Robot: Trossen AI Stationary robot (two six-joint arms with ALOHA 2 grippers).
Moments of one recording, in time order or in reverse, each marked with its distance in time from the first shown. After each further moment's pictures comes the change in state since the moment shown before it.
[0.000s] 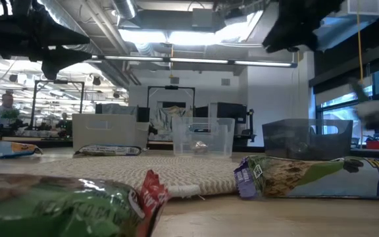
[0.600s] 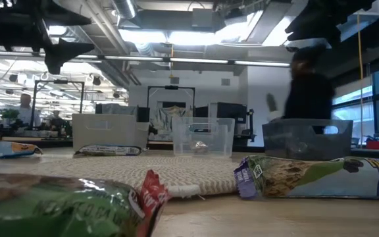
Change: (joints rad) left arm 0.001 0.073 0.018 0.150 0.025 -0.088; right arm 0.019 -0.319 -0.142 0.031 0.031 -0.067
